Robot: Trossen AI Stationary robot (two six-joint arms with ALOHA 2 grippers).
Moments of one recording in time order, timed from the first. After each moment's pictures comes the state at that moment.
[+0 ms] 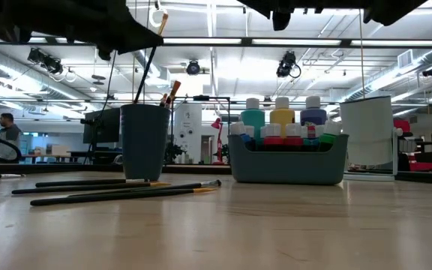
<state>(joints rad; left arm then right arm) -0.23 1.08 0.34 0.86 -0.78 0.14 0.16 1.44 0.76 0.83 0.30 -0.22</state>
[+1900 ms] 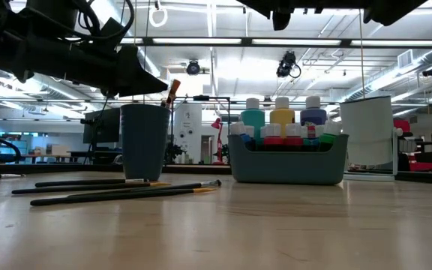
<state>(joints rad) -0.13 1.34 0.25 1.05 -0.74 0.04 0.16 1.44 0.76 0.83 0.30 -0.22</state>
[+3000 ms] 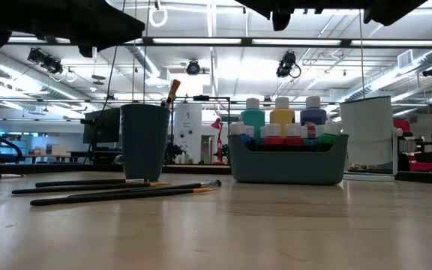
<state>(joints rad) -0.44 1.05 0.25 1.00 -0.90 0.18 0.16 1.44 0.76 0.82 0.30 -0.22</state>
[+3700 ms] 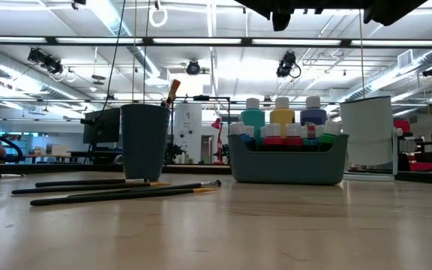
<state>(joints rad) -0.67 1.05 0.66 0.29 -1.03 -0.07 0.16 1.44 0.76 0.82 0.29 -0.22</state>
